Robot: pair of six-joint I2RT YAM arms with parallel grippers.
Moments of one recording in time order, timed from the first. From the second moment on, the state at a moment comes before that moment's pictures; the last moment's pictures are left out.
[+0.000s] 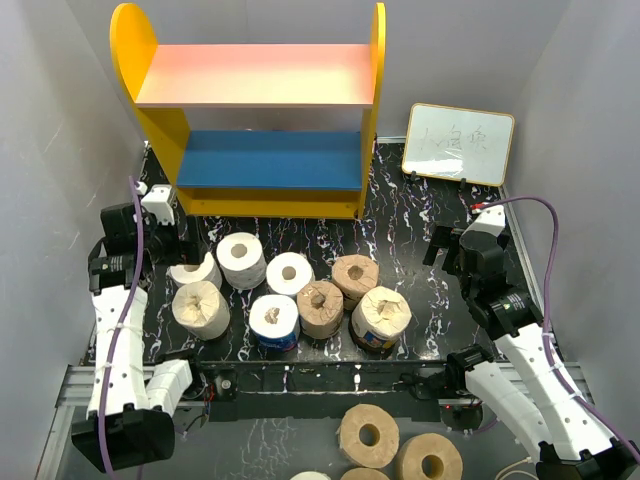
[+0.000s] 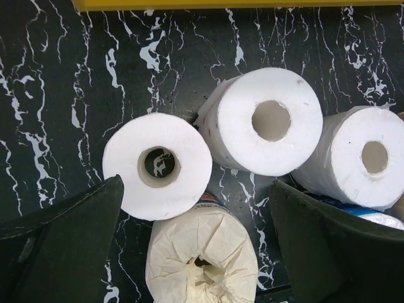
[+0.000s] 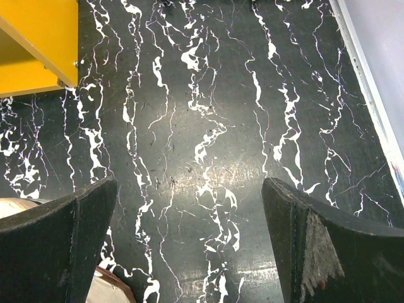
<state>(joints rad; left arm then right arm) 0.19 0.92 0.99 -0.82 0.35 0.12 0.33 0.64 0.72 -0.56 0.42 0.28</state>
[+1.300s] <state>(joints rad) 0.19 1.17 1.15 -1.01 0.53 0.37 0.33 0.78 0.92 -0.71 0.50 0.32</state>
